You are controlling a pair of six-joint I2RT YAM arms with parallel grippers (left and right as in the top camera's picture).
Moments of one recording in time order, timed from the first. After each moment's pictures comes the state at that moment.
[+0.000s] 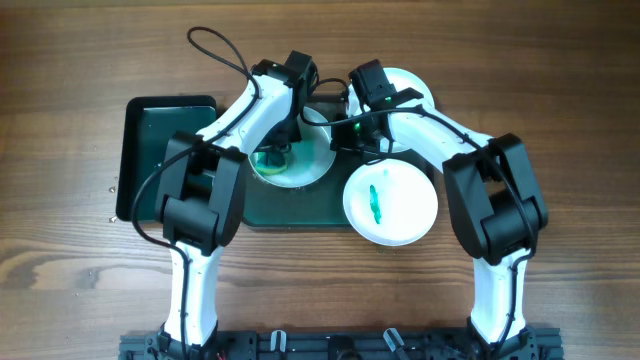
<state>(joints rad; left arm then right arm) -0.40 2.24 1.73 -1.11 -0.25 -0.60 0.42 2.16 1.46 -0.55 -0.42 0.50</state>
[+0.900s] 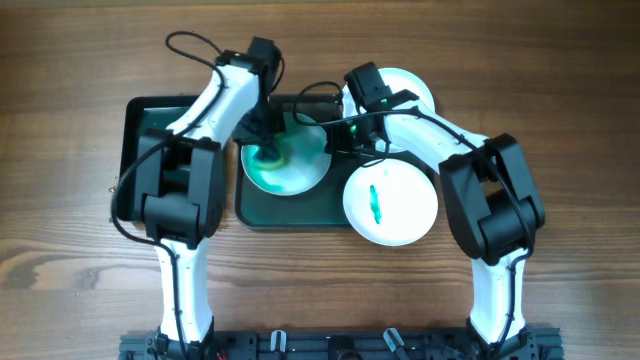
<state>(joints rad) -0.25 2.24 1.74 -1.11 0.07 -0.36 0.43 2.16 1.46 -0.54 -0.45 0.47</state>
